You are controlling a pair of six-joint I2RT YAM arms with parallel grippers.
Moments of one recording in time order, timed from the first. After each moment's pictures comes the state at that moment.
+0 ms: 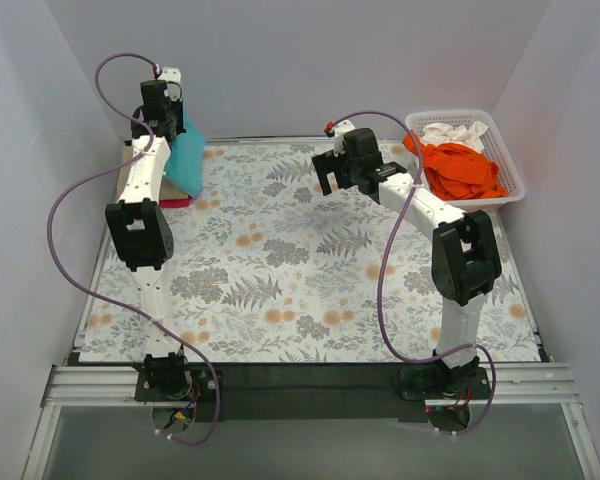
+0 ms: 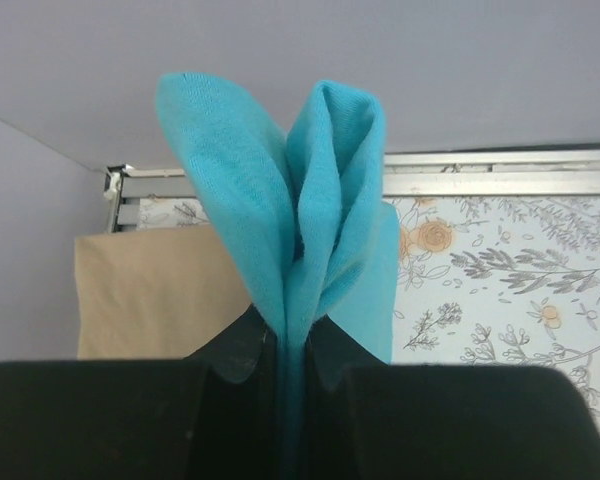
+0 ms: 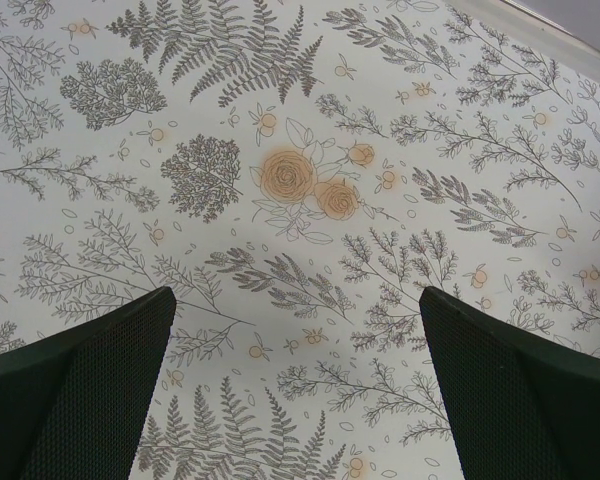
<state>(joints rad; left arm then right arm) 0.05 2.34 2.30 -0.41 -0.09 0.15 0.48 1.94 1.59 -0.24 0.02 -0.05</state>
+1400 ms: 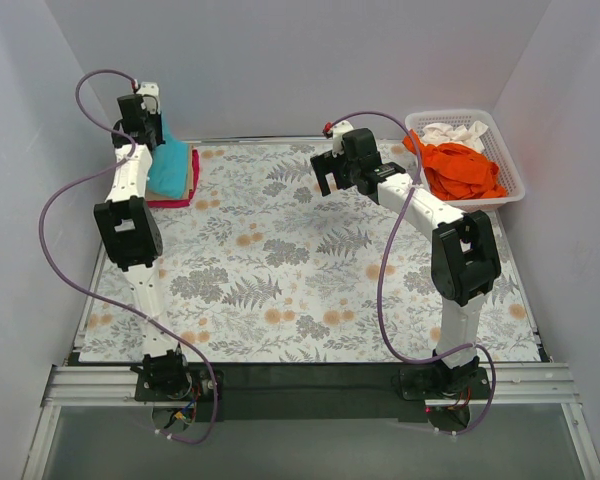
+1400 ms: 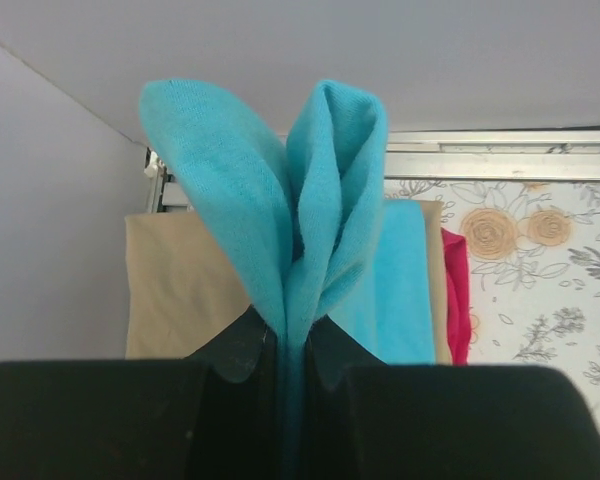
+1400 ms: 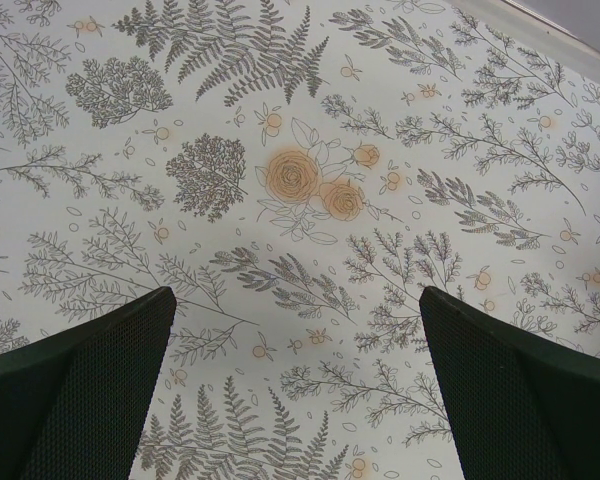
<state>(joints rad) 0.17 2.37 2.24 -0.32 -0.02 0.19 0.49 1.94 1.59 -0.24 0.02 -0.06</state>
